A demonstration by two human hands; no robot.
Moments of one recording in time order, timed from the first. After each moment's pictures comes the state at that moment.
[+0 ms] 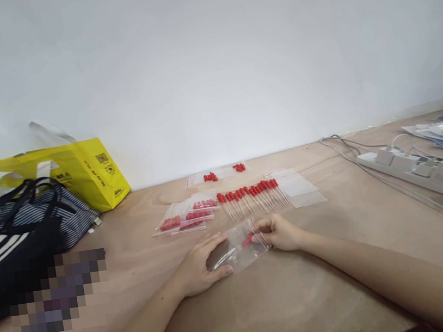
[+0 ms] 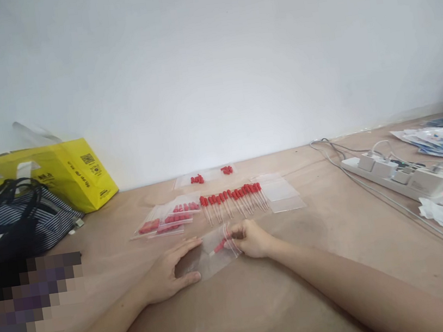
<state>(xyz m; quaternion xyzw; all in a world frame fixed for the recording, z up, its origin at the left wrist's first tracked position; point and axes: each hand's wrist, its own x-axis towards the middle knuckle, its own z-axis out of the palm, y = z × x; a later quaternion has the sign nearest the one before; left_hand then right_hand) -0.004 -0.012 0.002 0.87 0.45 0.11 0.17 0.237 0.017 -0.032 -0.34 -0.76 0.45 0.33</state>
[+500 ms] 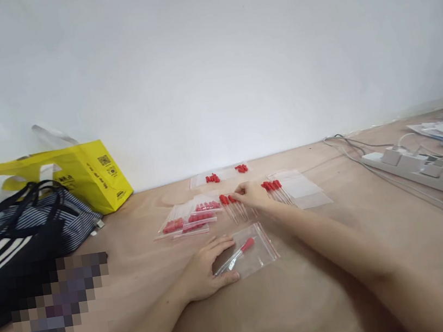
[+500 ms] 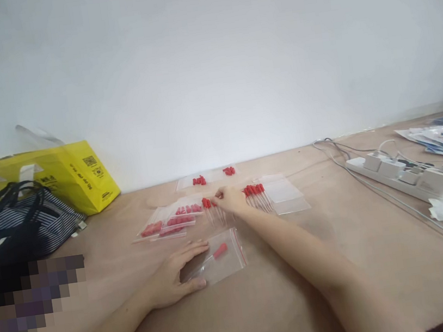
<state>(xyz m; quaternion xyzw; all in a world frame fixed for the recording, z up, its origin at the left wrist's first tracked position) -0.001 -0.012 0.005 0.88 0.43 0.10 0.18 0.197 0.111 0.005 -0.59 -0.70 0.20 0.34</state>
